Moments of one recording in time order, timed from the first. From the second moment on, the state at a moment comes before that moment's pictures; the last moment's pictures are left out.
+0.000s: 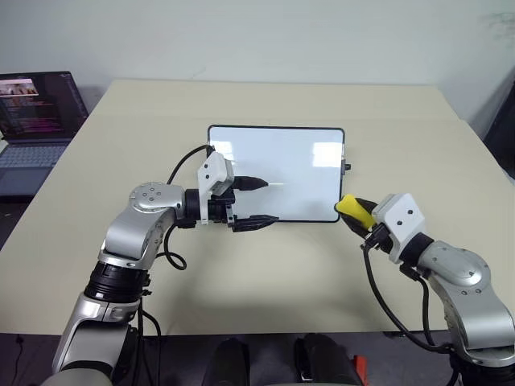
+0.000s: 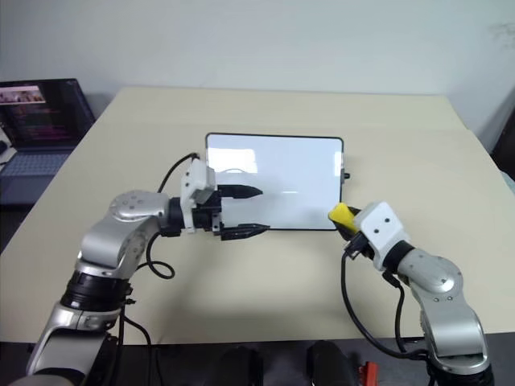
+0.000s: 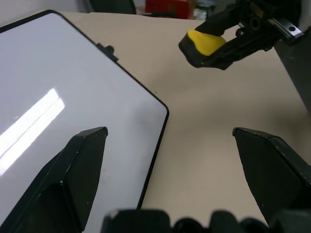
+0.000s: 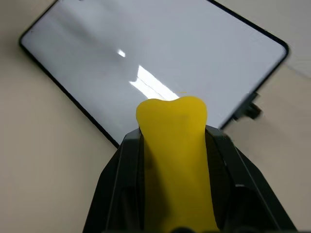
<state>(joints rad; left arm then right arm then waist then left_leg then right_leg) -0.60 0.56 -0.13 -0.05 -0.39 0.42 -1.15 -0.01 -0.42 -0.14 -0.71 0.03 0.66 0.59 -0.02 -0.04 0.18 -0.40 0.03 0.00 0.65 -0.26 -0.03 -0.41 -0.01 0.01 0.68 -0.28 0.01</state>
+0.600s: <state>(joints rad) -0.76 0.31 -0.39 0.22 -0.19 0.10 -1.26 -0.10 -0.30 -0.29 -0.43 0.10 0.89 0.31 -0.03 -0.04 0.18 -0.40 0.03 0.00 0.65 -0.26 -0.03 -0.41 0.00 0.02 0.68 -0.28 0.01</state>
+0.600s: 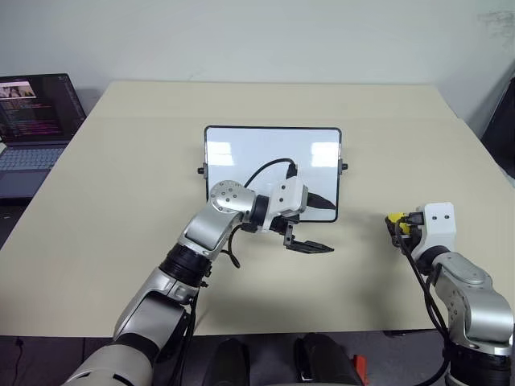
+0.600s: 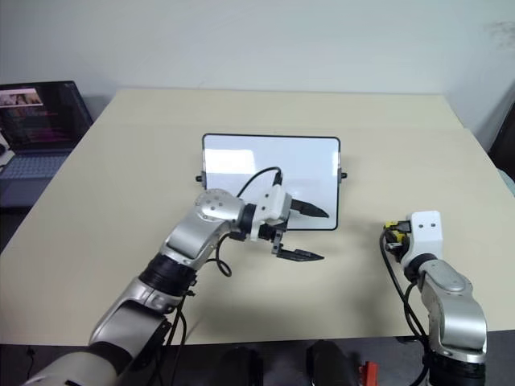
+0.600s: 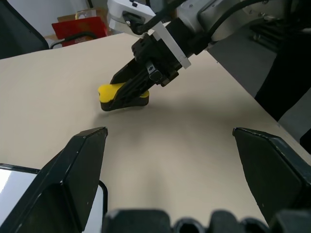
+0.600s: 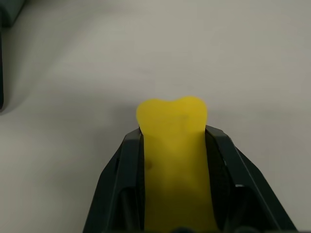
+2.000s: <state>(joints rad) -0.01 0.23 0.34 -0.24 -0.12 0.22 -0.20 0.05 -0.15 -0.22 -0.33 0.16 0.19 0.15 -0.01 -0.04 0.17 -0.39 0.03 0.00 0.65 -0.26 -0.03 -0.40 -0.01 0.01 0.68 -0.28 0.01</state>
